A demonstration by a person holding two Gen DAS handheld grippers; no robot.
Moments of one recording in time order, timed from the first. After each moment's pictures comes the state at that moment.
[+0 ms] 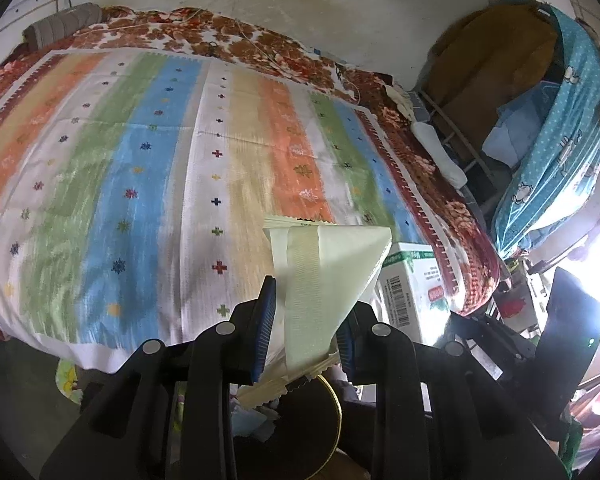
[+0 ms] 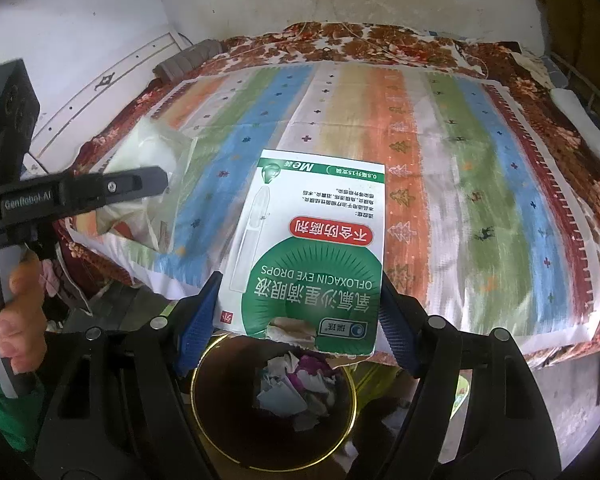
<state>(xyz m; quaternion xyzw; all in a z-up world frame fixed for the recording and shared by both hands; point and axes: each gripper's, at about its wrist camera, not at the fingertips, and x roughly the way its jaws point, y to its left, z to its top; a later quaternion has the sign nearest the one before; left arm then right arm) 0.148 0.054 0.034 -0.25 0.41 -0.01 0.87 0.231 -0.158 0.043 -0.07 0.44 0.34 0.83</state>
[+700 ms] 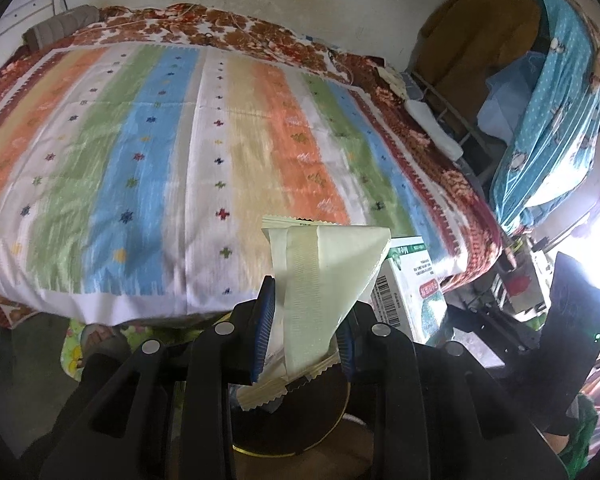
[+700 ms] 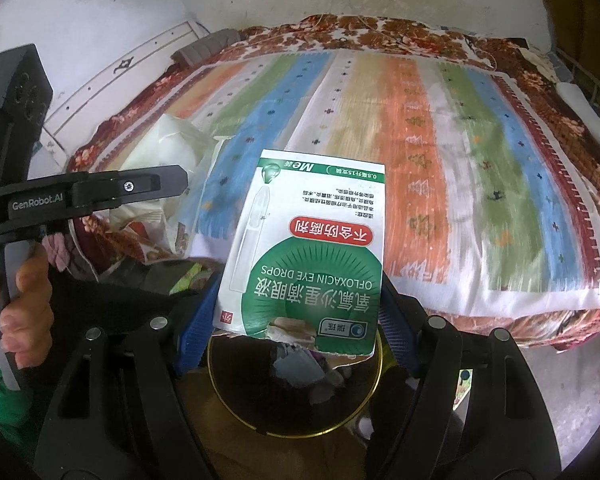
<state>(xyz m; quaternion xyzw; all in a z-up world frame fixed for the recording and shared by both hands) 0.085 0.023 0.013 -0.22 0.43 -0.02 0.87 0.162 -0.172 0.017 -0.09 0.45 0.36 0.81</state>
